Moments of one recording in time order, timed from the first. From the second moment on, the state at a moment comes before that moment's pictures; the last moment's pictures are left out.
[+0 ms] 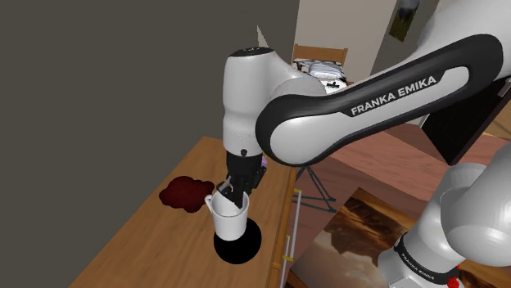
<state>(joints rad) 0.17 -0.17 0.50 -2.25 0.16 2.13 0.58</state>
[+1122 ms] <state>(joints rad) 0.17 -0.13 0.51 -2.30 0.14 2.22 0.59</state>
